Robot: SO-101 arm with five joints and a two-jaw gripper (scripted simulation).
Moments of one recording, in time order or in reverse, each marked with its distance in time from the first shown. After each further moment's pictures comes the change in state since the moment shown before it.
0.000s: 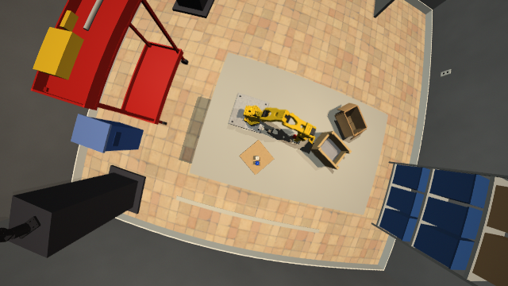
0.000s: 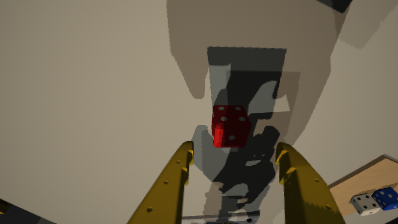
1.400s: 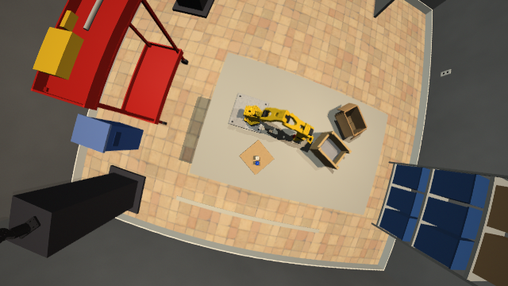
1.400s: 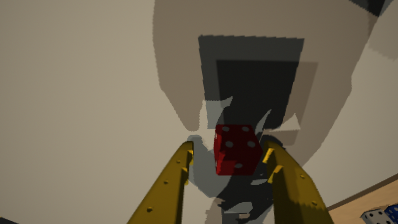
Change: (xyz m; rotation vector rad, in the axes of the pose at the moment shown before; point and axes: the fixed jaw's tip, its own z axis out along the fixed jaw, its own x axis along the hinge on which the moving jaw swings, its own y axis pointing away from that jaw) arm -0.001 0.000 0.018 -0.001 -0.010 0.000
